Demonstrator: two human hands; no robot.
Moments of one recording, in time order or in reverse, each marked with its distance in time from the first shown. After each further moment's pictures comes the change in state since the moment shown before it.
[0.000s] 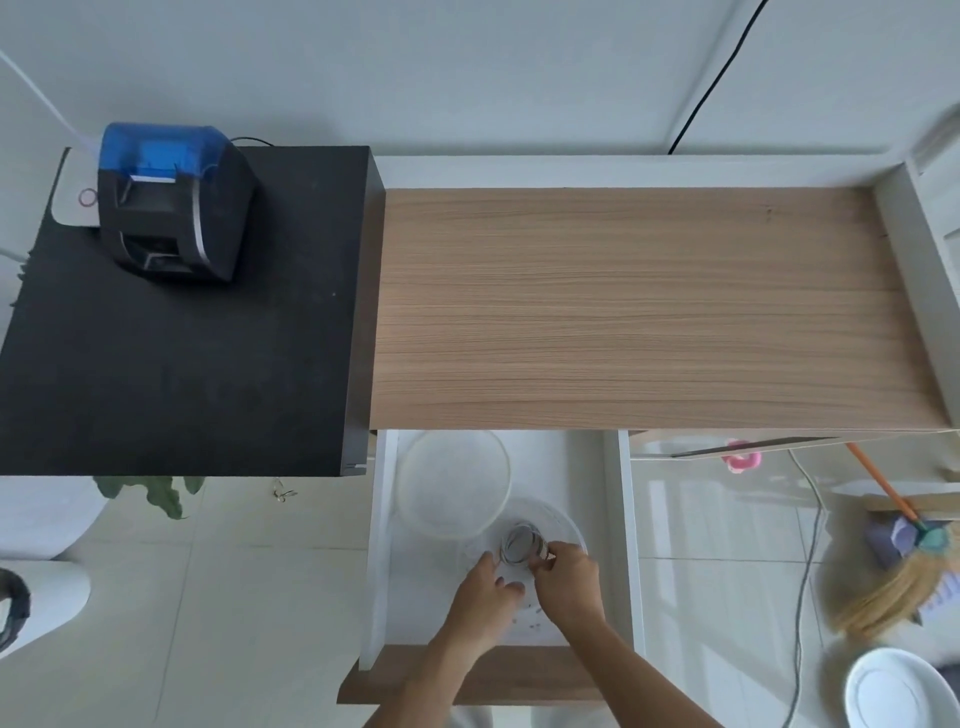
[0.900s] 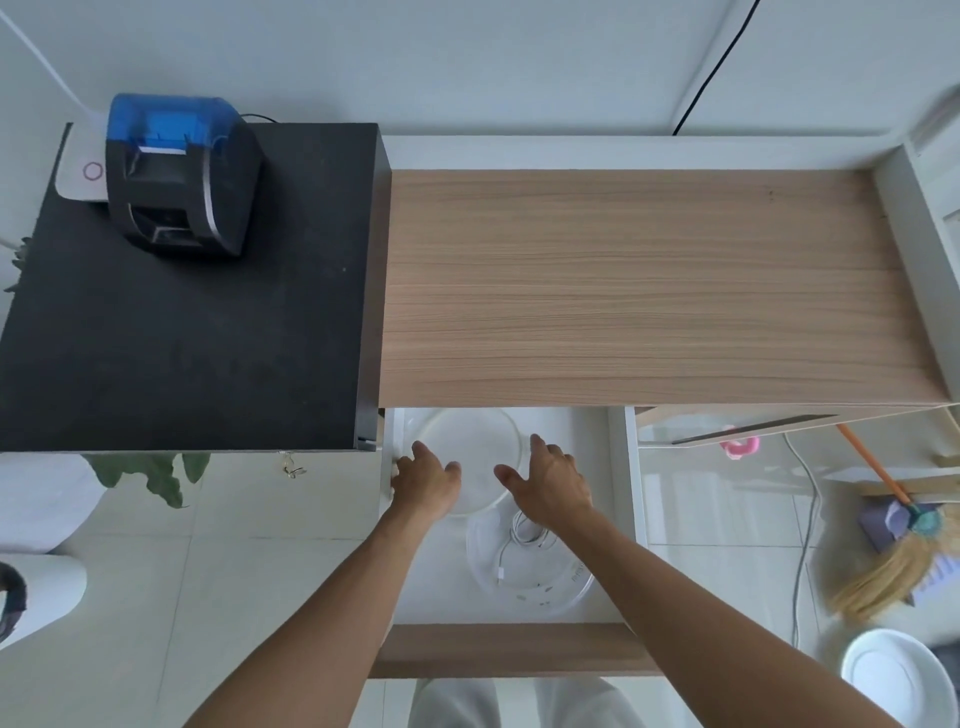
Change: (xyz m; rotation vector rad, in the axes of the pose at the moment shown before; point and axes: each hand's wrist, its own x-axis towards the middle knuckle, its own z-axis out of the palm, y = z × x) left_hand 0.053 0.050 -0.102 0.455 0.419 -0.053; right_hand 0.016 -0.092 -0.029 -0.382 -0.044 -0.299
